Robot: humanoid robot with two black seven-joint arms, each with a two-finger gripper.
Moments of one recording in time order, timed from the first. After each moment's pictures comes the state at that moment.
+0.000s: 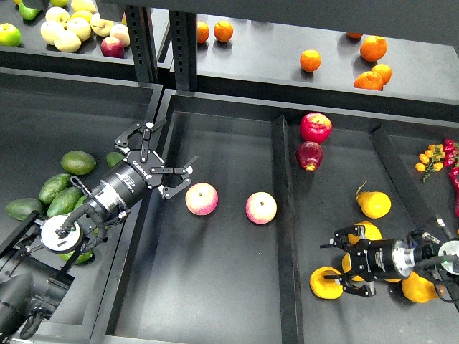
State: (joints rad) left arm -0.19 0.00 -1.44 -1.07 0.15 -0.49 0.36; right arm 0.90 -0.41 -0.10 0.67 0.49 0.58 -0.49
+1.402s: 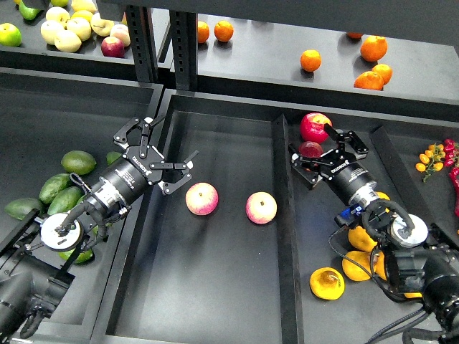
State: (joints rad) left arm -0.19 0.00 -1.44 -1.11 0.15 -0.49 0.34; right arm 0.72 0.02 1.09 0.33 0.54 0.58 -0.49
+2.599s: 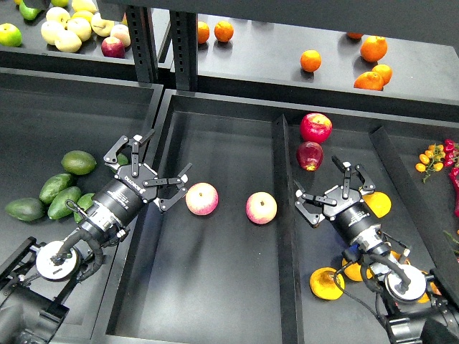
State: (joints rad) left arm -0.03 0.00 -1.38 -1.23 0.09 -0.46 0.24; right arm 0.24 0.01 1.29 0.80 -0.06 0.58 -0.29
